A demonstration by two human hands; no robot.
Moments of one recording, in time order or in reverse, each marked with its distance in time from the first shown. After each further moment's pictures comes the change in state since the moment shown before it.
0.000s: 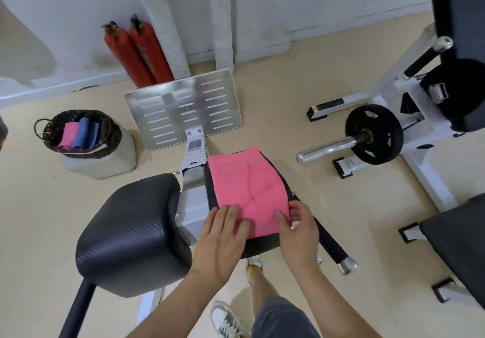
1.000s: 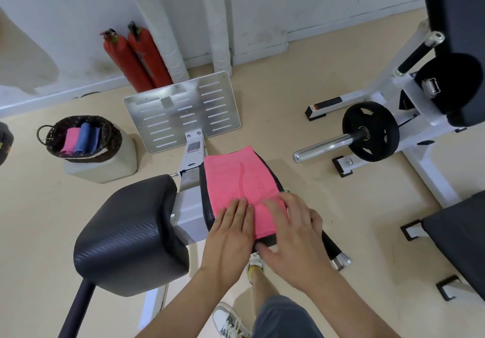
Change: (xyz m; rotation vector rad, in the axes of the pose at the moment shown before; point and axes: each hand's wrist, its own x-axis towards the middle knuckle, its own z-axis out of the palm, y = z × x) left_hand 0.011 0.031 -0.010 -0.023 -0.169 -0.037; right_hand -0.015 -0.016 -0.045 -0.705 -0.229 -0.635
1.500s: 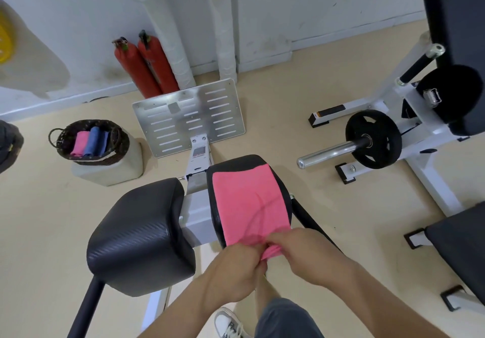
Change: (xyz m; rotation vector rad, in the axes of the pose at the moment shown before) left_hand -0.018 0.002 -0.046 -0.530 -0.302 0.092; right_hand 0.012 0.012 -0.026 0.067 -0.528 -0.271
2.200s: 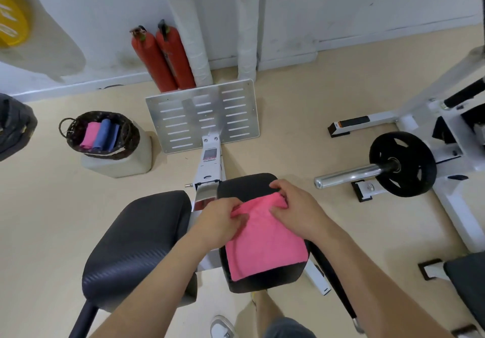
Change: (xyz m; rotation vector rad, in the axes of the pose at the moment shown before) left_hand 0.084 -0.074 -0.093 -0.214 0.123 -0.409; right_hand 0.136 0.034 -0.061 0.370 0.155 0.260
